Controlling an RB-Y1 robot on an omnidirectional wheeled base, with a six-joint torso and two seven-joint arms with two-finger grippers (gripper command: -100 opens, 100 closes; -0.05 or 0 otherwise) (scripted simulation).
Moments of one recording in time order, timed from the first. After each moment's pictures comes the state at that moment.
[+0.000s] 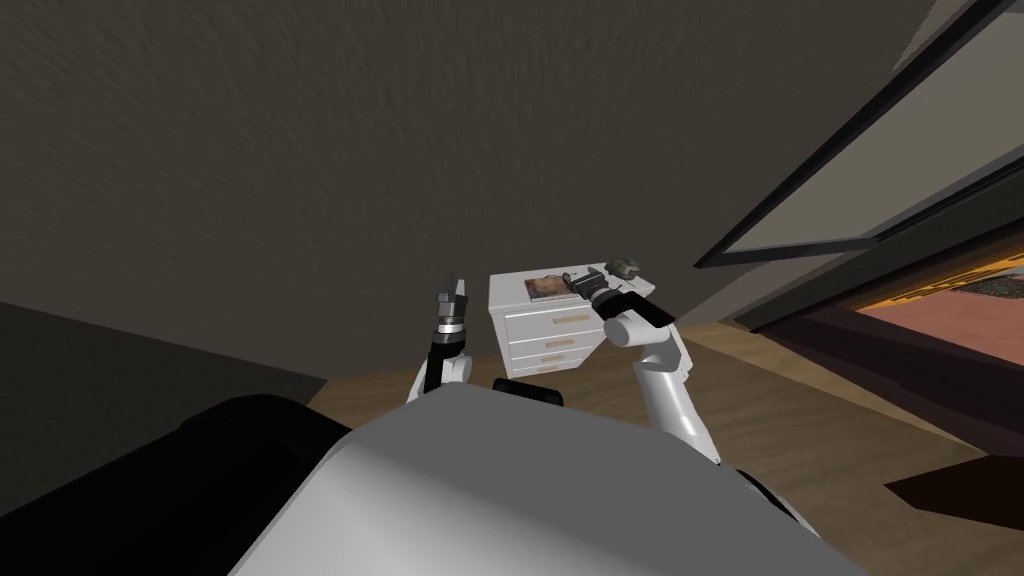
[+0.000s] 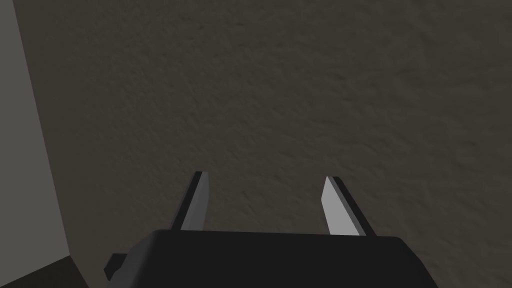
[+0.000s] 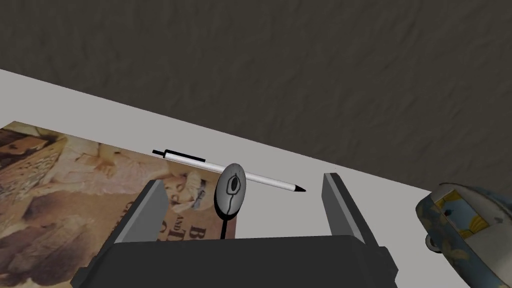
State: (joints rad) left arm 0.49 -0.01 -0.04 -2.20 -0.02 -0.54 -0.05; right arm -0.15 -0.28 0.06 -2.06 -0.41 0.63 -1.16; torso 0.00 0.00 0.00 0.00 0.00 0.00
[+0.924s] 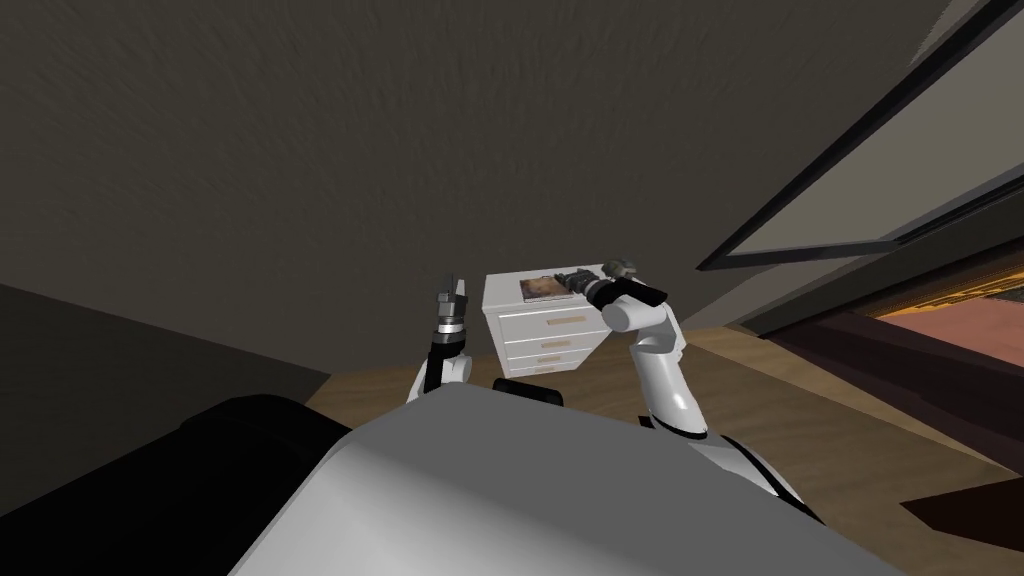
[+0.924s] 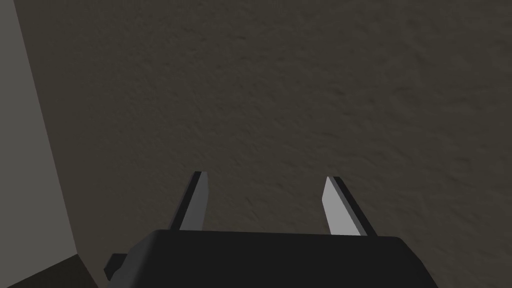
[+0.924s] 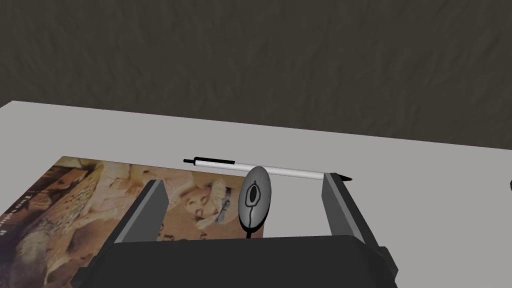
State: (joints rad) left arm 0.49 -0.01 -0.04 -2.20 -0.02 -0.54 -0.05; right arm -0.29 -0.30 0.07 -2.02 -0.48 0.85 -1.44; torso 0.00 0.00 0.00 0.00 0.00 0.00
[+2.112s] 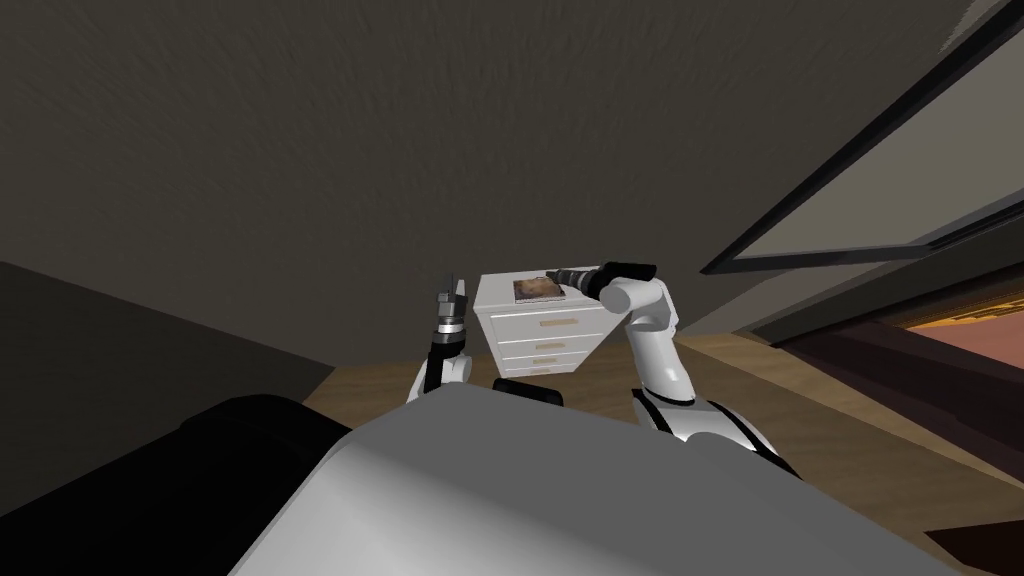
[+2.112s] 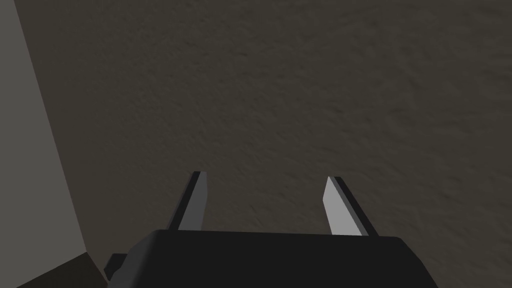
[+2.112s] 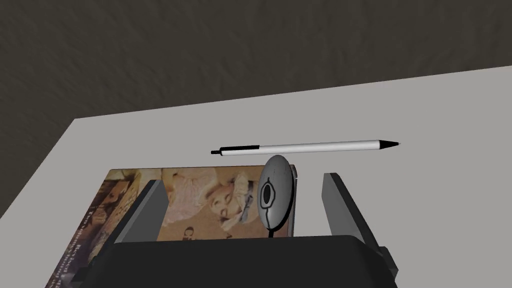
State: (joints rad) left arm 0.49 -0.01 -0.04 -2.20 -0.02 -0.54 -0.05; right arm -0.46 -0.32 0.08 -1.97 -0.58 1.12 -1.79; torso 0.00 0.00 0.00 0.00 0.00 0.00
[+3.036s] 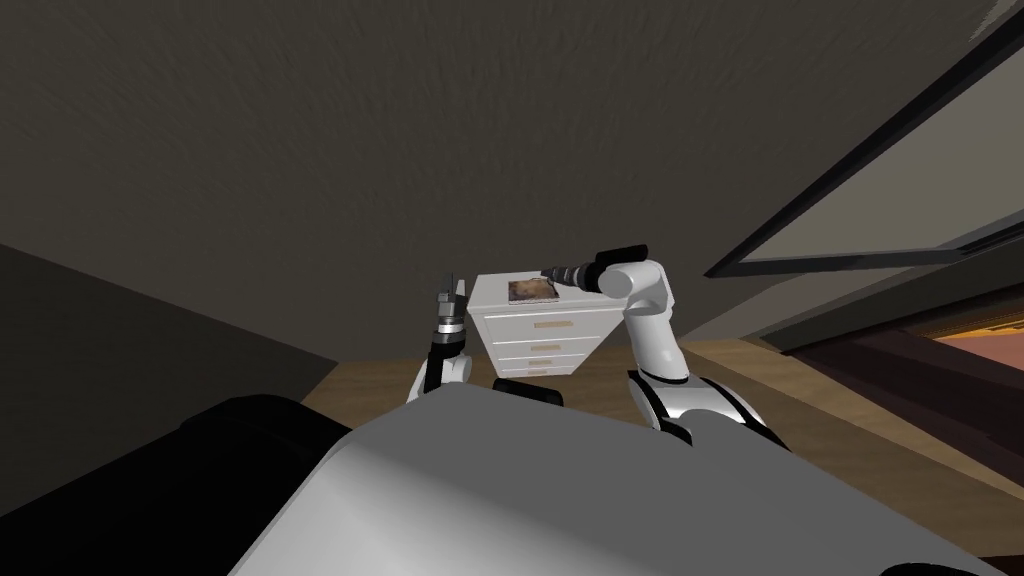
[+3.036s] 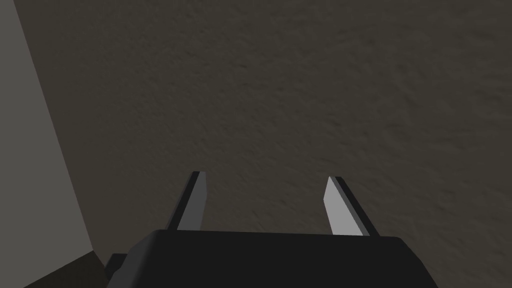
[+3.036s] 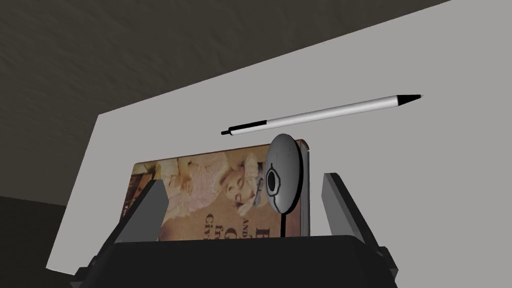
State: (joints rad) left arm 0.49 -0.01 -0.04 -2.20 -0.02 -0.54 -0.05; right arm -0.59 -0.33 0.10 -1.92 -0.66 1.34 -2.07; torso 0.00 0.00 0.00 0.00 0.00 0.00
